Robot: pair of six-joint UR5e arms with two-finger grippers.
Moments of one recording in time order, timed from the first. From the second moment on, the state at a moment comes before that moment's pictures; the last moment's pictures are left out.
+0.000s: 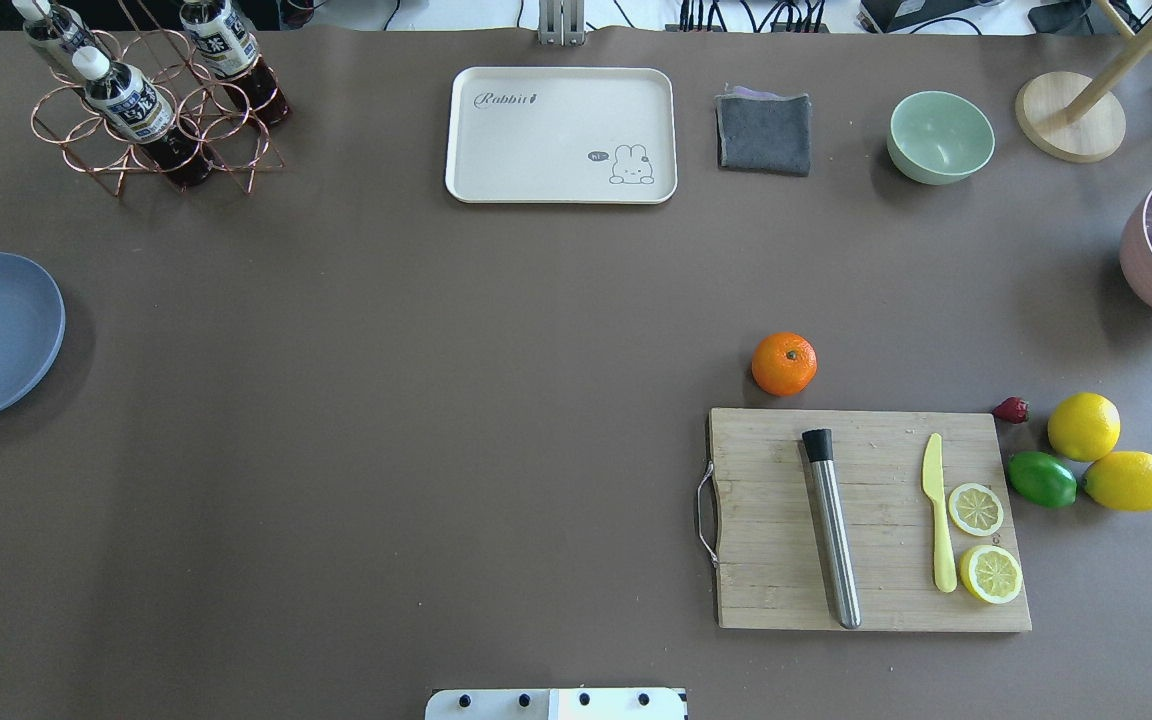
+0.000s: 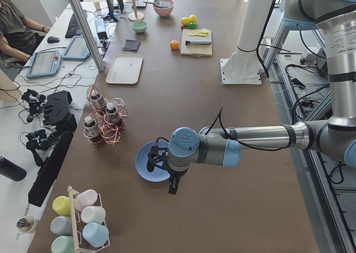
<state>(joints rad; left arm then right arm) -1.65 -1.32 -1.76 -1.74 -2.40 0.08 1.60 -1.58 1.61 -1.66 2.33 -0.32</state>
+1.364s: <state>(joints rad) -1.43 -1.51 -1.38 -2.12 -2.41 -0.16 1.55 -1.59 1.64 -1.66 2.35 -0.27</state>
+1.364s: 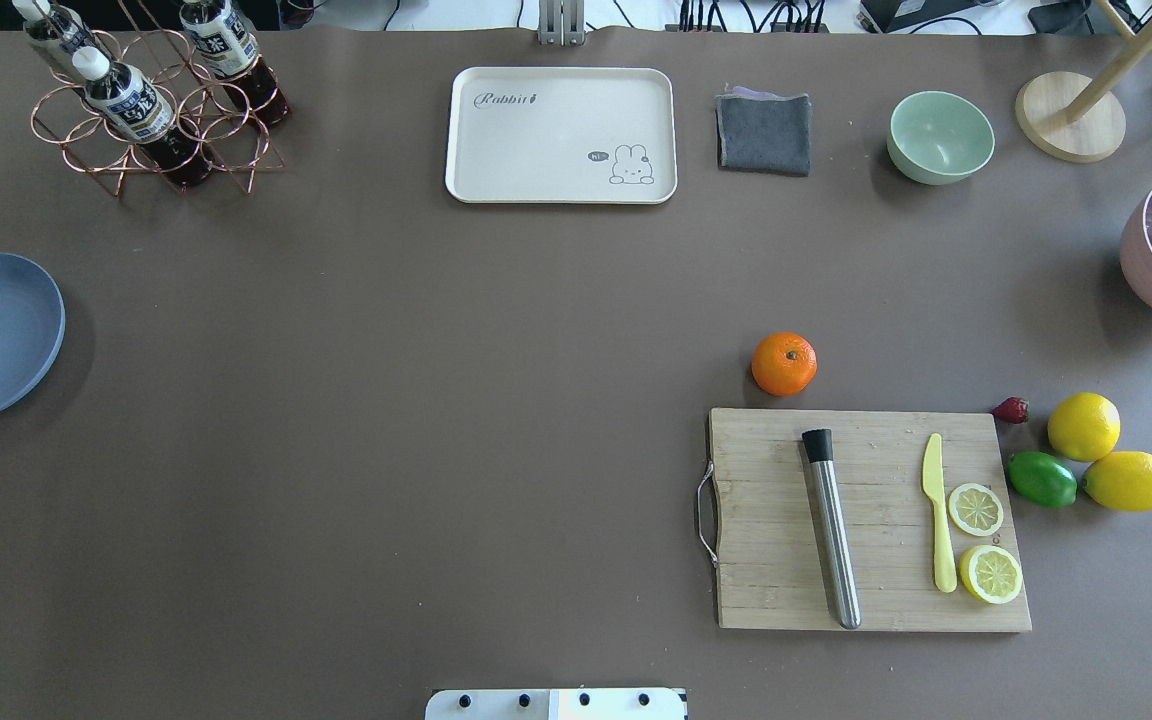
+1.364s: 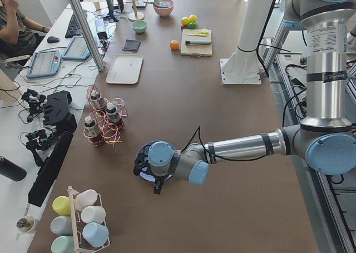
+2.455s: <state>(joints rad) -1.34 -1.63 -1.21 -2.21 -2.40 -0.25 1.54 -1.58 1.66 -1.66 2.35 -0.25</state>
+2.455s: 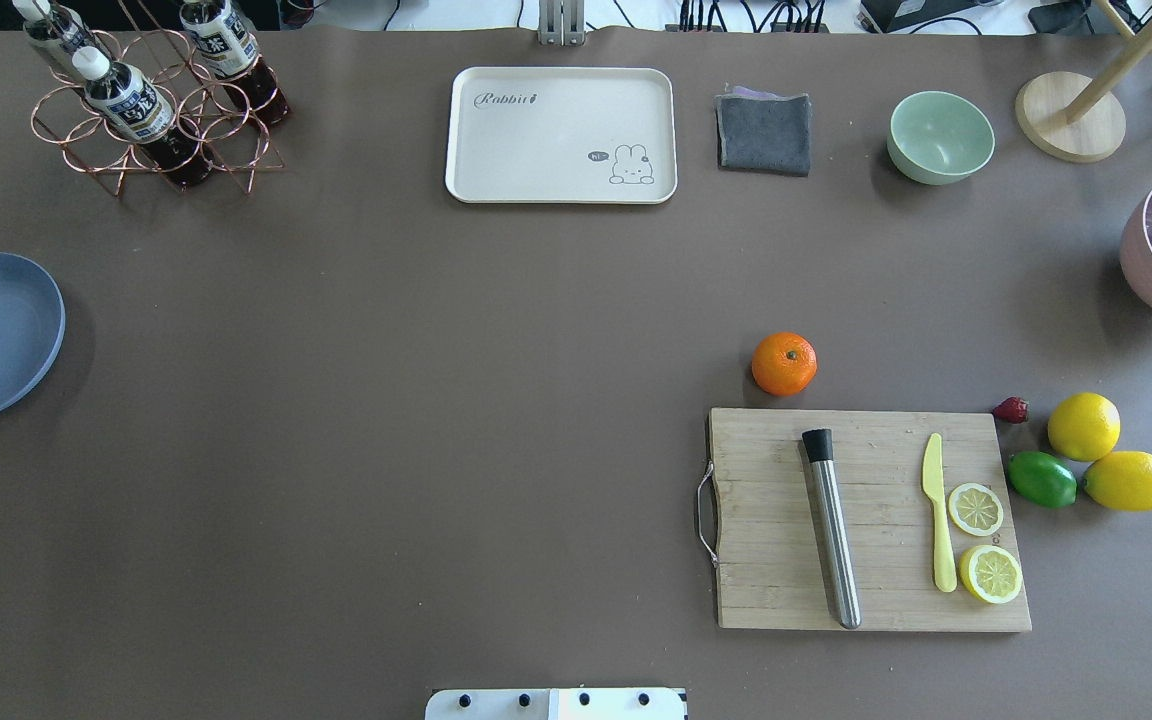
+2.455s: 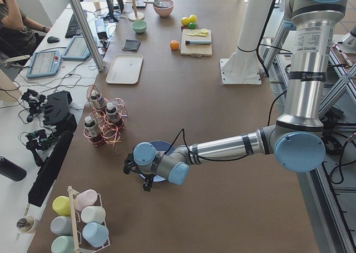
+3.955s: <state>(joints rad) -1.30 -1.63 -1.15 -2.24 -2.40 -0.30 1.54 -1.59 1.67 -1.66 2.36 -0.26</state>
